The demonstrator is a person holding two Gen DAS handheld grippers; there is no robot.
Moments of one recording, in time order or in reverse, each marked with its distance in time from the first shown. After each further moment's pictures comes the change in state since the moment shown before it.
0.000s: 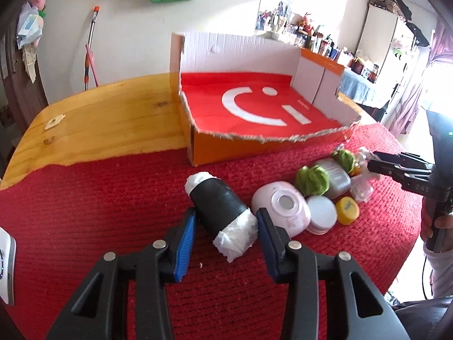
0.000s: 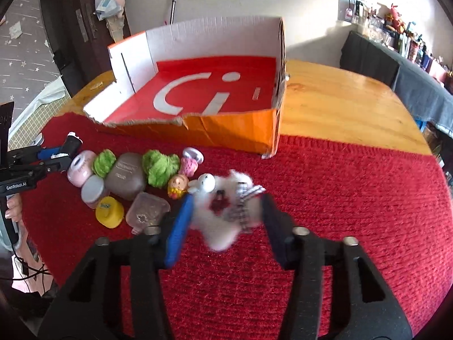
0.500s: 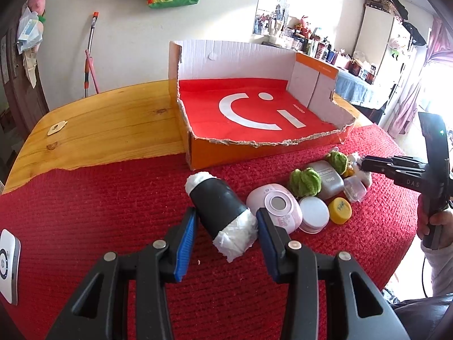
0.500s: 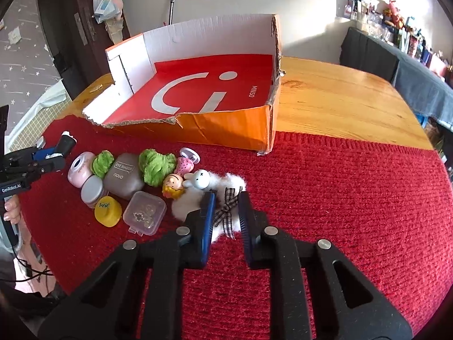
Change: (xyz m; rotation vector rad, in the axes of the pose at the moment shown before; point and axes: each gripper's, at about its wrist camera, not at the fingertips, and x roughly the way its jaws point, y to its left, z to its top) left arm -0.007 -0.004 -0.001 0.006 -0.017 0.003; right arm 0.004 -0.009 -0.003 0.039 0.005 0.032
